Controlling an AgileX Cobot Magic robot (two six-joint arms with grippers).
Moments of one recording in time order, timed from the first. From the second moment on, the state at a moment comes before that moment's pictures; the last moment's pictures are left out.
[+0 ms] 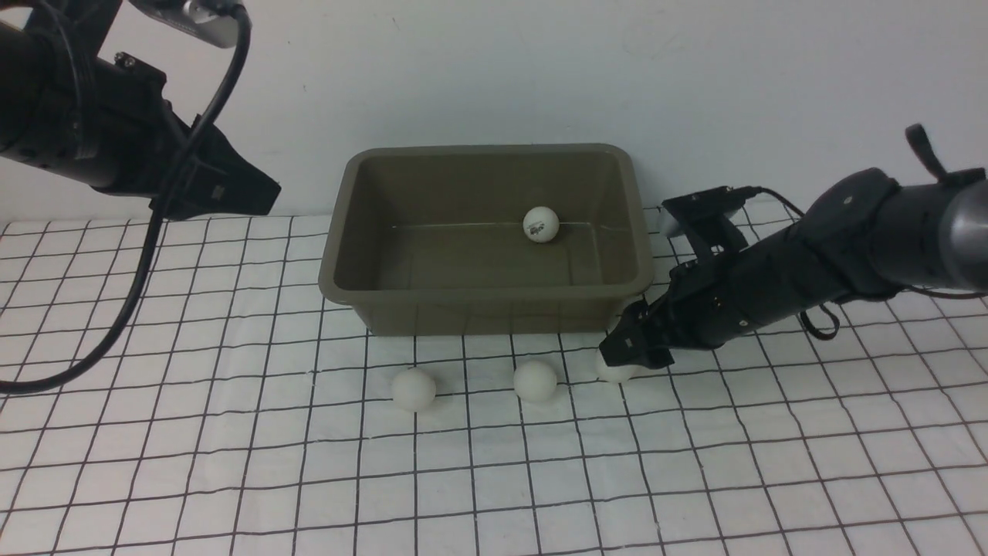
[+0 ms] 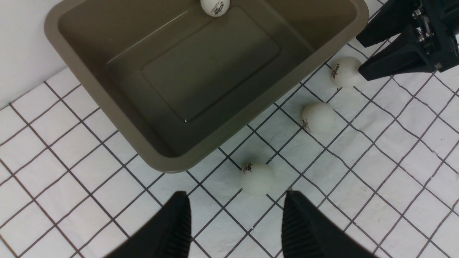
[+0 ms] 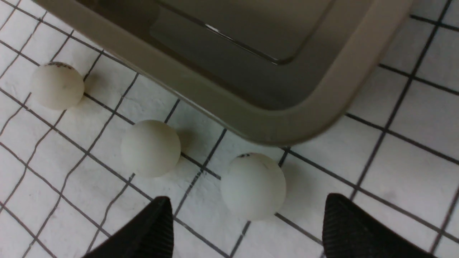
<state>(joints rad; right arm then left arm) 0.26 1.97 -1.22 0.92 0.66 -1.01 0.03 1.44 -1.35 -0.61 1.04 0.84</state>
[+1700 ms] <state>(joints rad) 0.22 2.08 -1.60 0.96 0.83 -1.04 0.03 1.44 -1.35 -0.61 1.08 0.84</state>
